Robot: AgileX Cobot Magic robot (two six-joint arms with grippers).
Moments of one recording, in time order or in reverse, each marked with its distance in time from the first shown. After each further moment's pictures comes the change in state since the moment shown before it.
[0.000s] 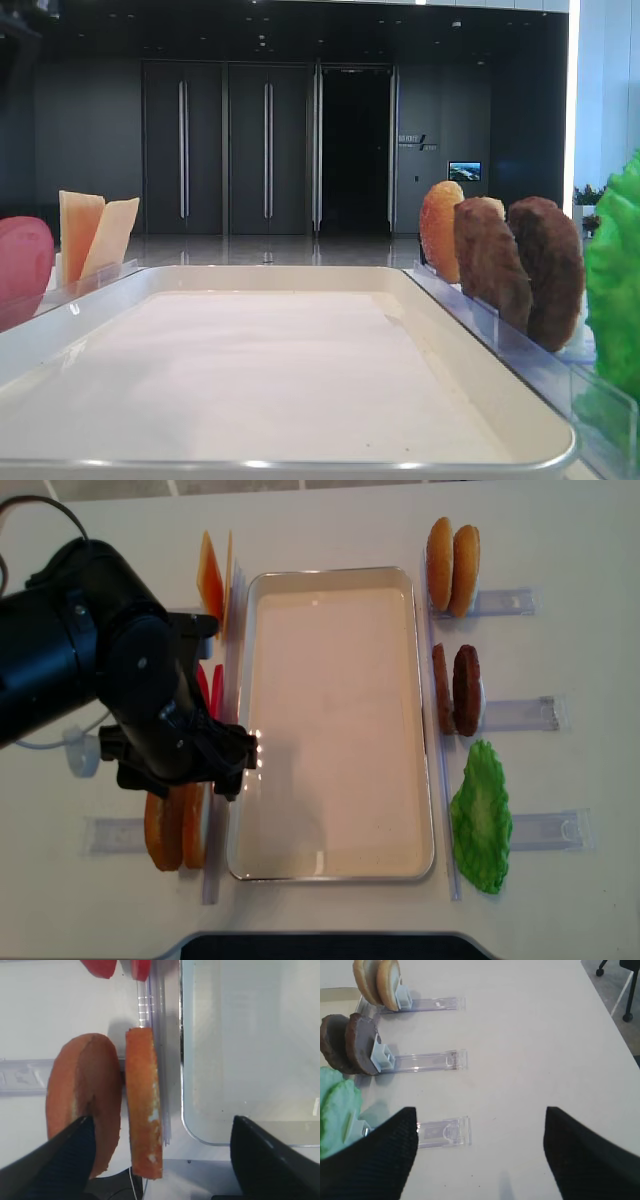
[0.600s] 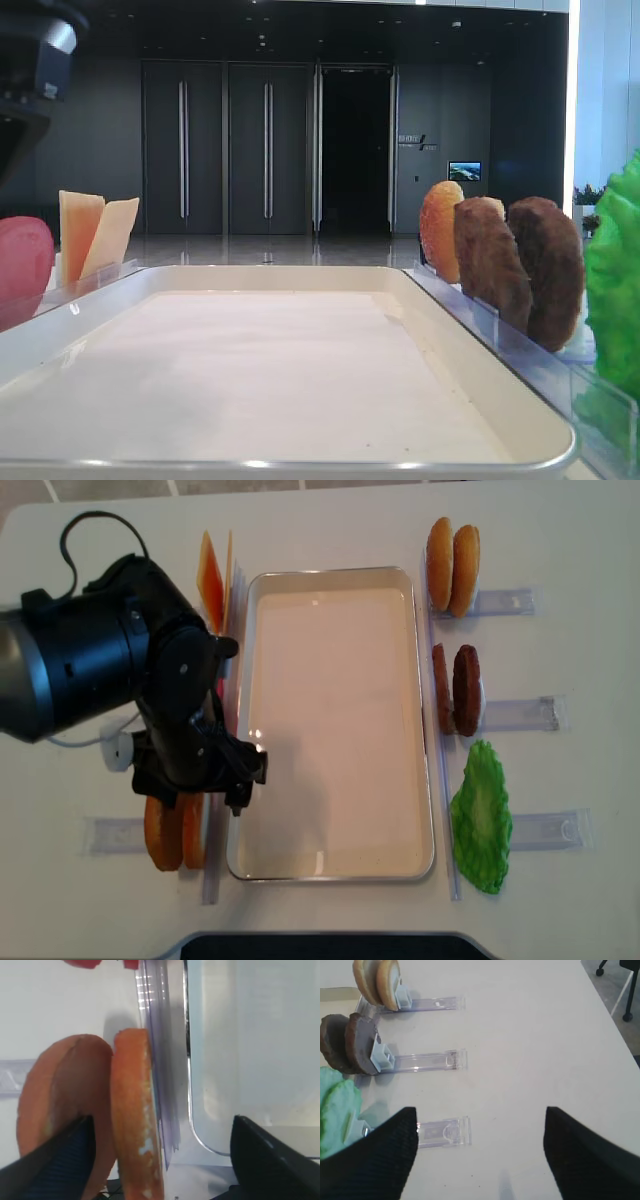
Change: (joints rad) left arm 0.000 0.110 -0.002 0.001 -0.001 0.029; right arm 0.000 0.000 0.000 0.000 0.000 0.000
